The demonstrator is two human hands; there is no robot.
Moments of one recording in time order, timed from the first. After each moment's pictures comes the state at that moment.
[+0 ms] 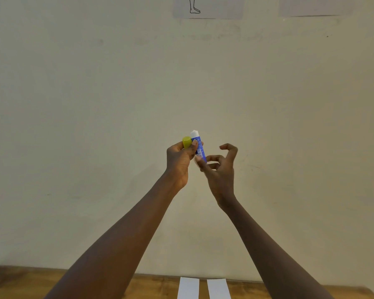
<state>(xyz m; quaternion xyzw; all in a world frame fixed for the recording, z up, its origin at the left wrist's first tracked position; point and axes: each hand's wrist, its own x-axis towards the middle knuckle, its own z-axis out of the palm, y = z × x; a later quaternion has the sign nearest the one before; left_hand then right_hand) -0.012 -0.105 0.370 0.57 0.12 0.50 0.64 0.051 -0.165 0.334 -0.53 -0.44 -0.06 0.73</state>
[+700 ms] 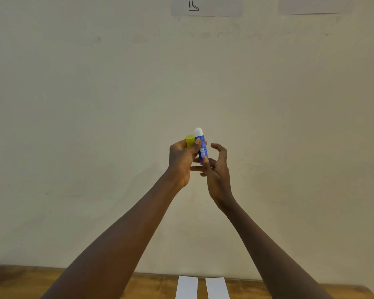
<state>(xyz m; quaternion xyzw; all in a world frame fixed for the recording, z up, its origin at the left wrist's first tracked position) -0.010 -0.112 0.372 0.59 0.10 0.48 0.64 0.051 -0.167 0.330 -0.51 -0.48 -0.02 0.71</state>
